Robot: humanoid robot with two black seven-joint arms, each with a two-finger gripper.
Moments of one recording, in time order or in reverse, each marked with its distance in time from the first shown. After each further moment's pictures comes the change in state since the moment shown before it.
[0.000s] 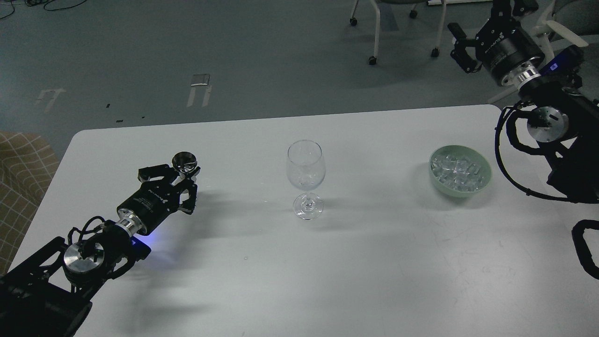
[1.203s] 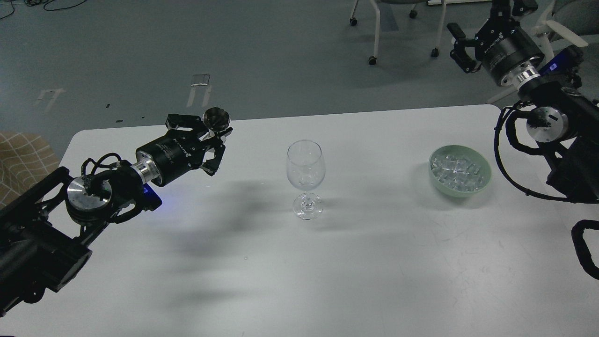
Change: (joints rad) left arm -0.240 0.059 0.079 -0.198 0.001 0.239 0.117; right arm -0.001 0.001 0.000 0.001 0.001 0.000 0.000
